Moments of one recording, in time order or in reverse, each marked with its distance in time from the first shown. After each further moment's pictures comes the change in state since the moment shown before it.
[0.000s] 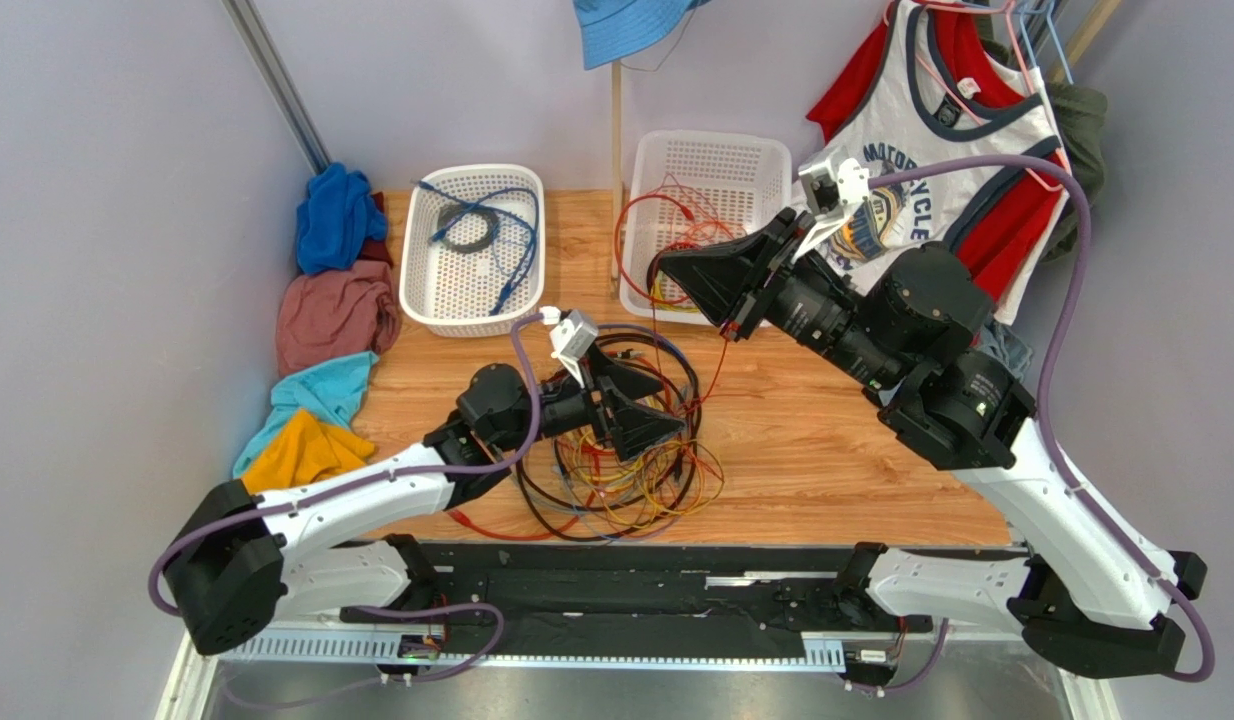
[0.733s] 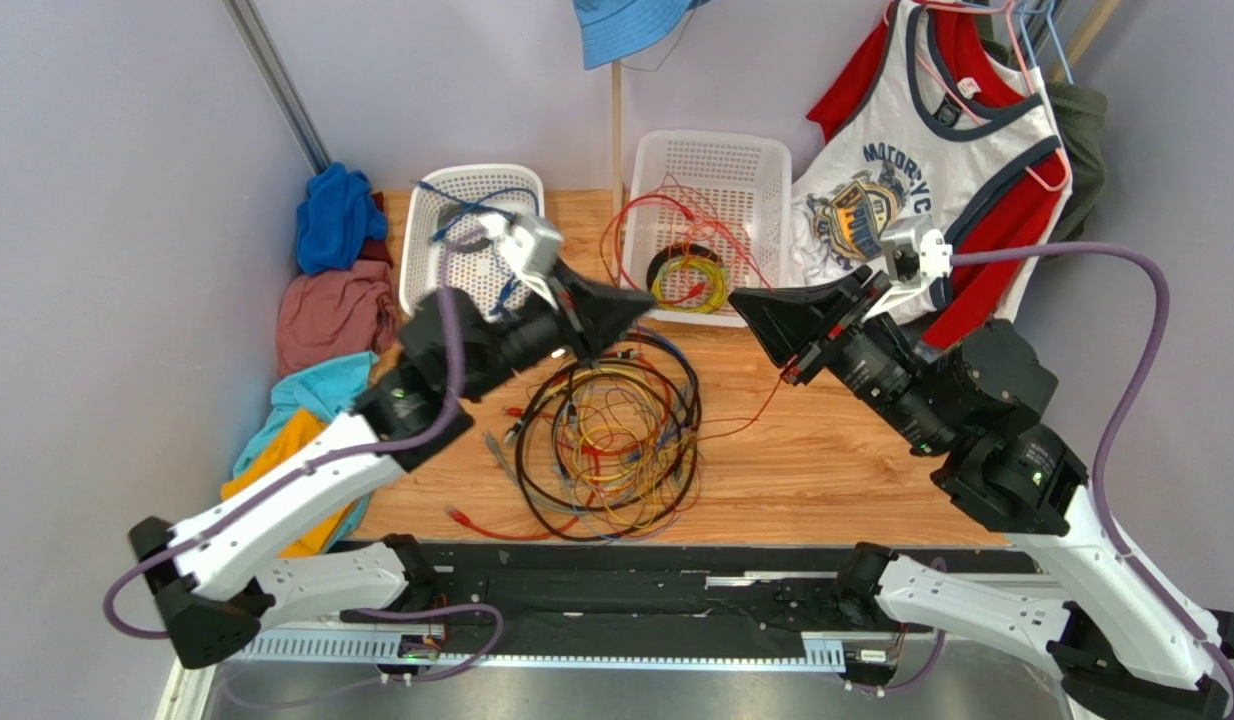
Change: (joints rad) left arm -0.013 -0.049 0.486 -0.507 -0.223 0.186; right arm 0.001 -0.249 -0.250 0.010 0.134 -0.019
